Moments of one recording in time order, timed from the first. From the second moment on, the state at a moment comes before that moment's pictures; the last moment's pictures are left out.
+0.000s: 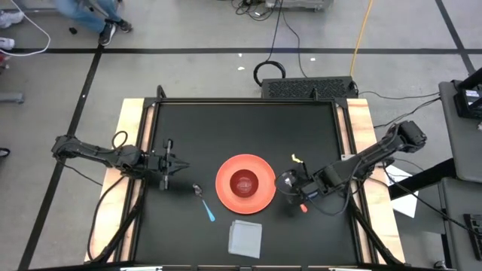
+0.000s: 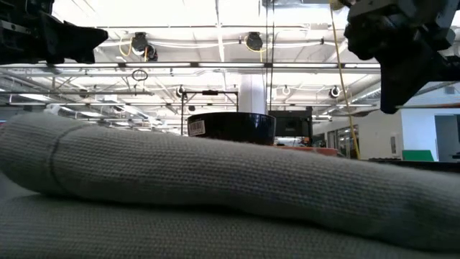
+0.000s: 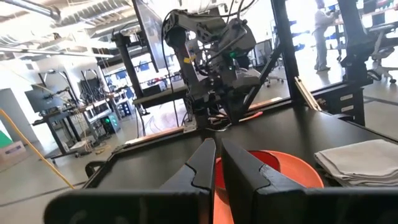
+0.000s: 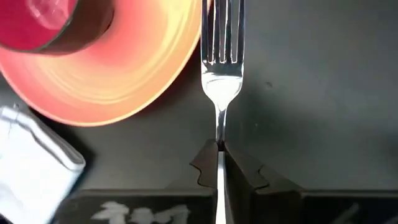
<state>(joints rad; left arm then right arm) -0.21 0.24 0.01 0.35 -0.11 0.31 0.45 1.38 0.91 -0.80 0.21 1.52</state>
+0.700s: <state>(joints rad) -0.21 0.24 0.01 0.34 -0.12 0.39 0.43 1.51 0.89 -0.72 0.29 1.82</state>
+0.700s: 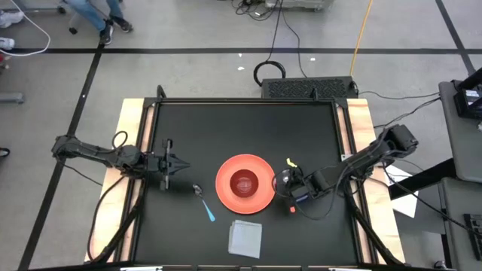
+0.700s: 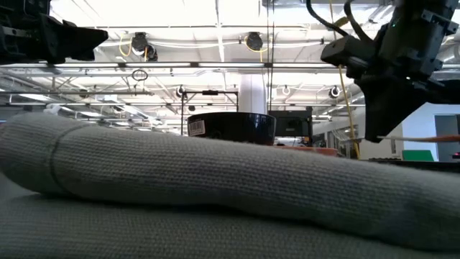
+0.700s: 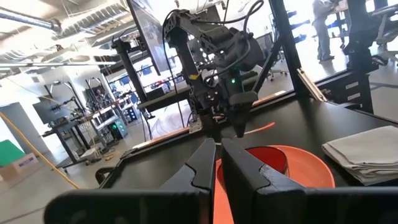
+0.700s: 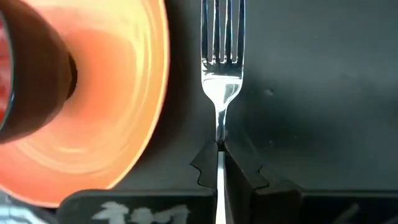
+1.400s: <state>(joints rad) -0.21 0.24 0.01 0.34 -0.12 0.38 0.39 1.52 0.81 -0.62 0.31 1.84</state>
